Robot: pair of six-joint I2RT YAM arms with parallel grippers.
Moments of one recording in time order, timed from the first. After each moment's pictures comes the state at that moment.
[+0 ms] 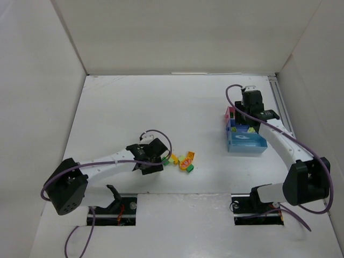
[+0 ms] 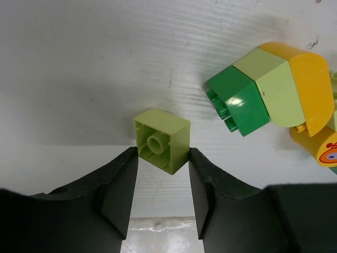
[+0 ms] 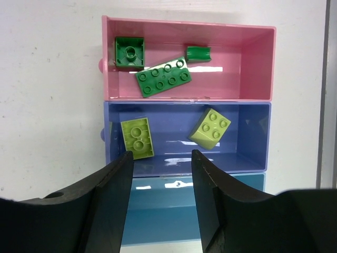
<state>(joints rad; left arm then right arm) -0.88 1.26 0.65 -0.66 -0.21 -1.05 0.20 1.35 1.05 -0.51 0.28 0.09</state>
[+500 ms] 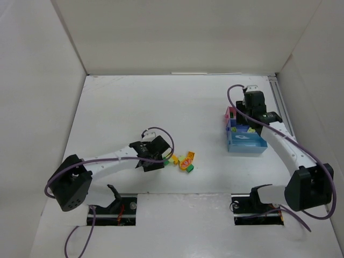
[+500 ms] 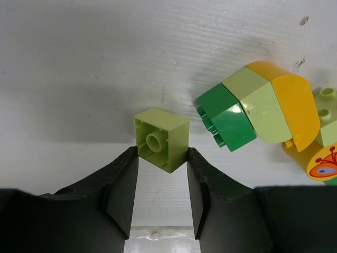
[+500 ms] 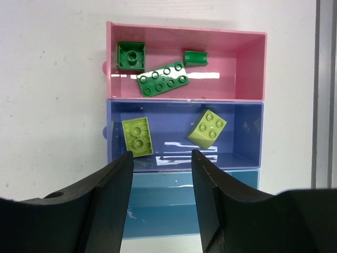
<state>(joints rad) -0.88 1.30 0.70 -0.66 -0.24 -1.04 0.20 1.30 1.03 -0.51 0.28 0.08</state>
